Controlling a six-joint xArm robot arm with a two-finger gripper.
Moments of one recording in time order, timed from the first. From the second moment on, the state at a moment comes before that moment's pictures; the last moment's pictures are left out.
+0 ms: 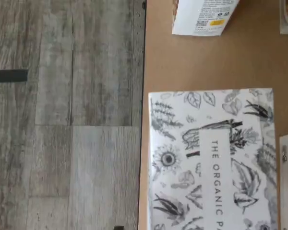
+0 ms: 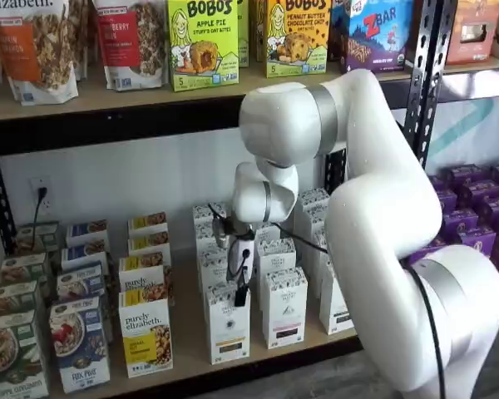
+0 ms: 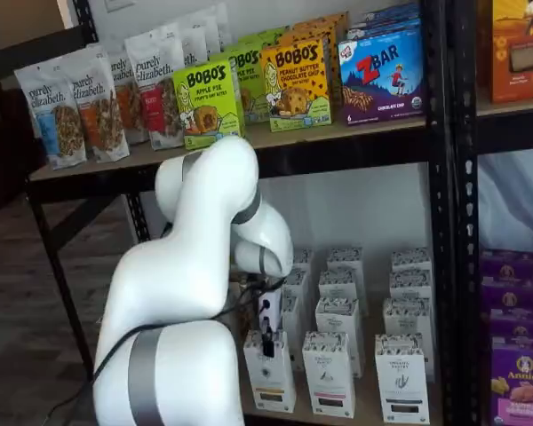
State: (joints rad) arm 0.20 1.07 -1.63 0.29 0.58 -1.62
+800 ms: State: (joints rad) arm 0.20 1.10 -1.65 0.26 0.57 -1.59
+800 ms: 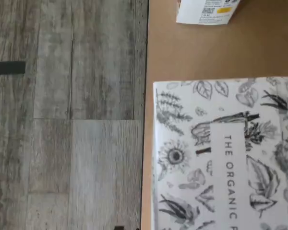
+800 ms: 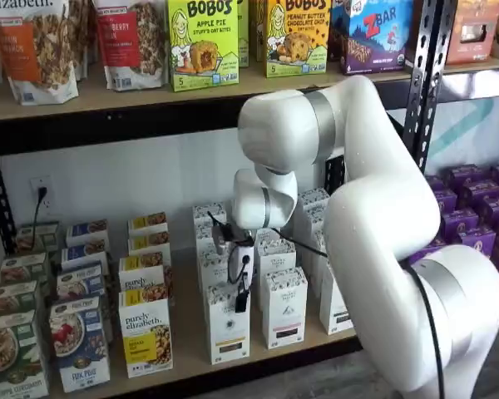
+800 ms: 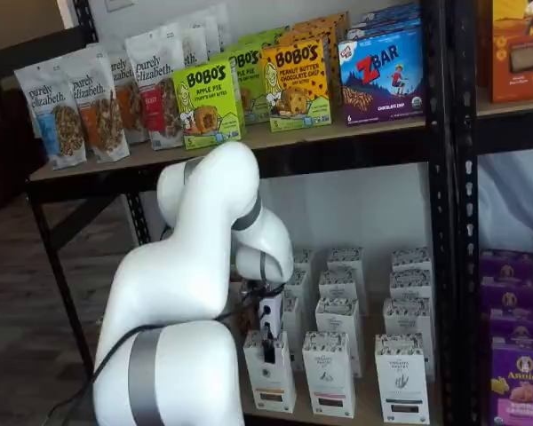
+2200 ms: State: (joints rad) arm 0.21 1.14 -1.67 0.26 0.54 -1.58
